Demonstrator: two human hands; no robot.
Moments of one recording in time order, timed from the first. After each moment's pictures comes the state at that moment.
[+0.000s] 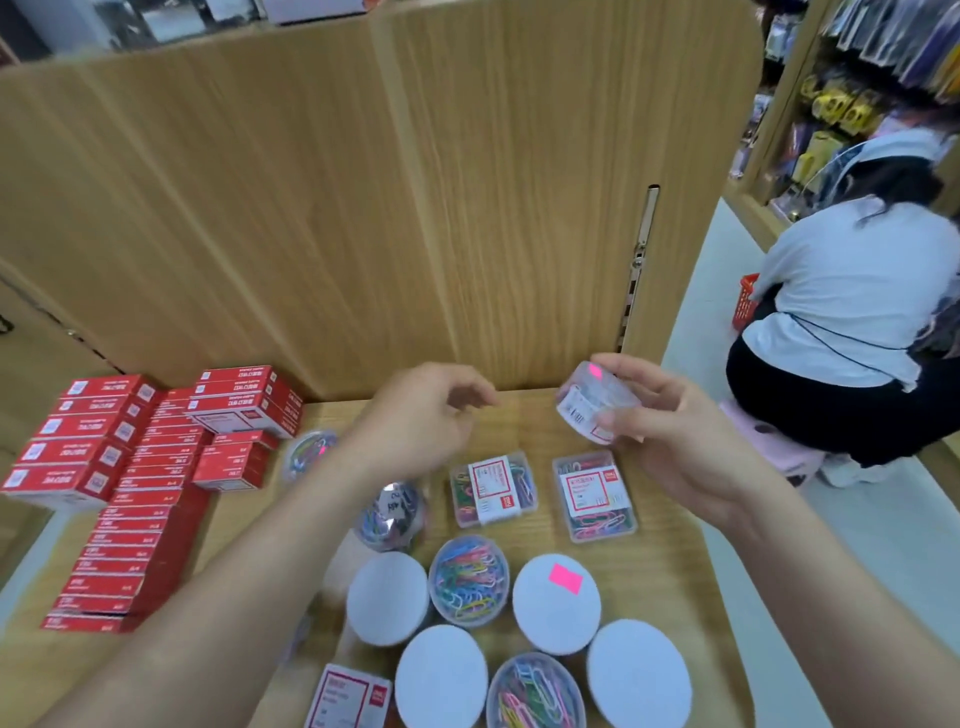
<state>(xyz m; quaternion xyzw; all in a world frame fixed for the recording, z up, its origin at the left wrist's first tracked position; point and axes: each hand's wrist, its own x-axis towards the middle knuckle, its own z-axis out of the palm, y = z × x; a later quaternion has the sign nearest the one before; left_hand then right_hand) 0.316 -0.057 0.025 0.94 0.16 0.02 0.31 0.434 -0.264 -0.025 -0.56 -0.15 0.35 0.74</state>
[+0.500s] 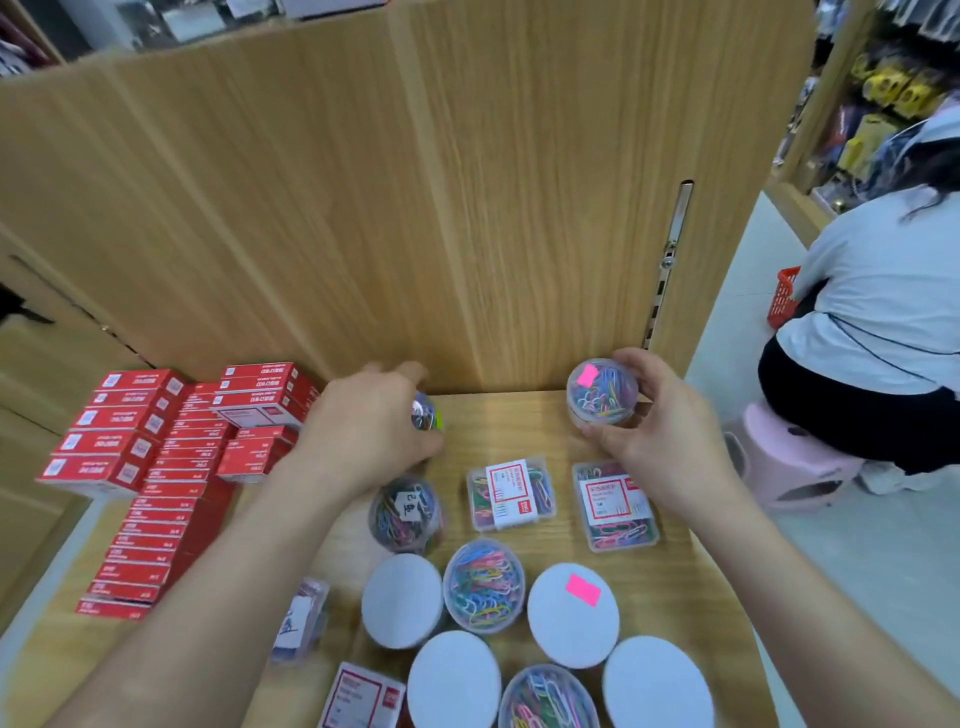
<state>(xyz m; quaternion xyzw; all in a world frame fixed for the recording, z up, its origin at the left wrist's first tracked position) 0.297 -0.027 0.029 0.96 0.27 -0.04 -0.01 0.424 -0.235 -0.033 -0.85 -0.23 0.06 0.48</state>
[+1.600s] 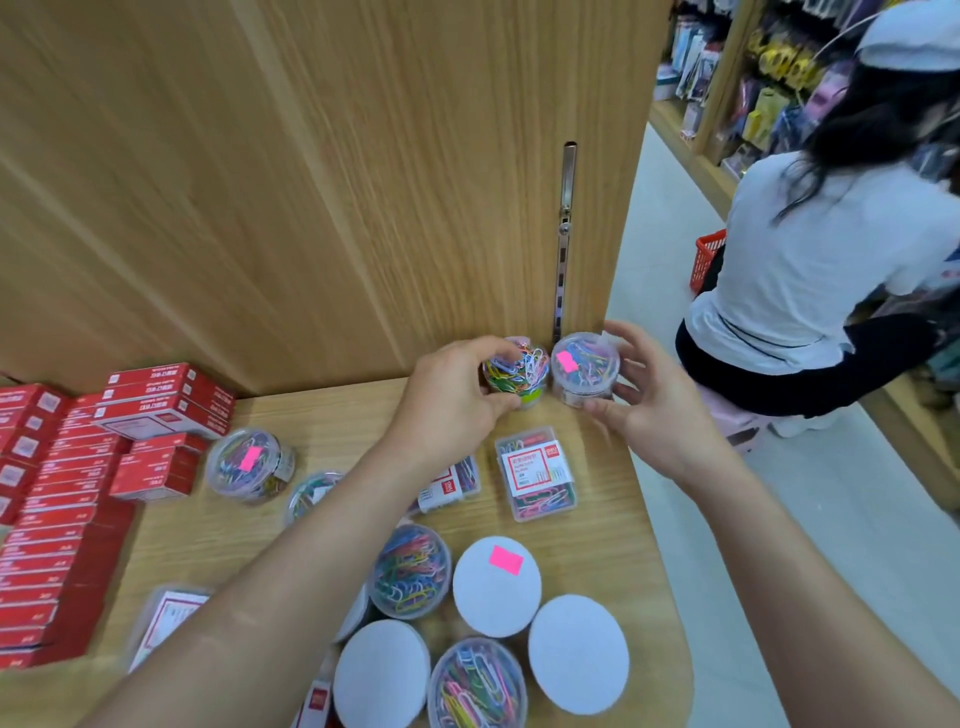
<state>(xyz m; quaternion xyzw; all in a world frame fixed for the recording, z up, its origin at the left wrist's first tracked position) 0.375 -0.103 -0.037 0.90 0.14 0.09 0.41 0.456 -0.292 -0.058 -0.75 -0.20 0.15 0.61</state>
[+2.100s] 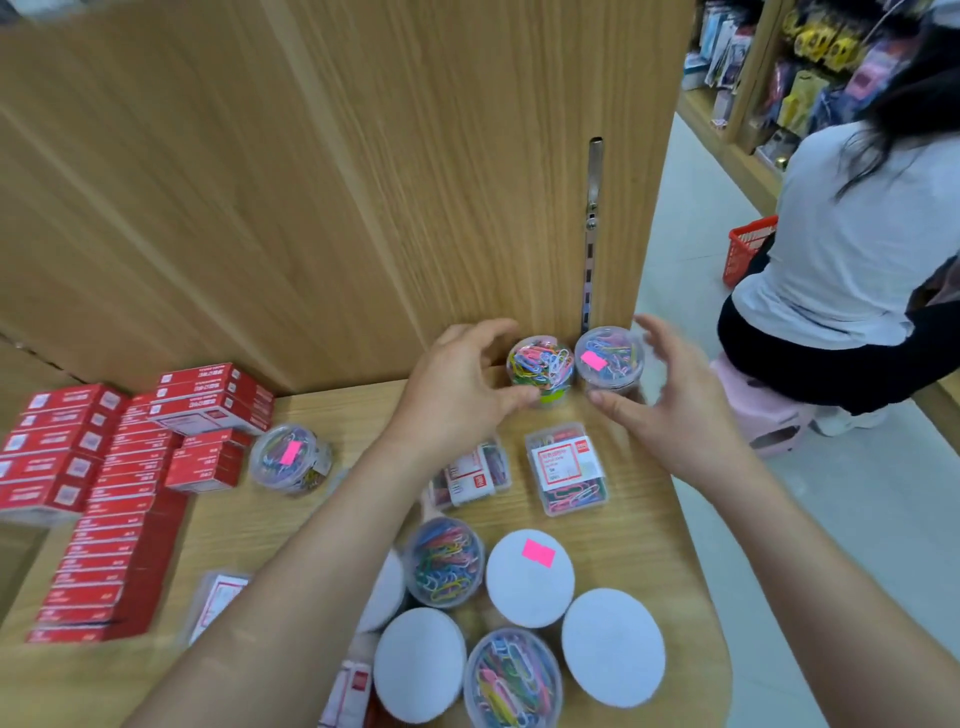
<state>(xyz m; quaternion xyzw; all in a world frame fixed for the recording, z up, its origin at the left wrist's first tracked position) 0.355 -0.099 -0.002 0.93 0.16 0.09 0.33 0.448 -0.288 -0.064 -0.86 -0.21 0.02 0.47</state>
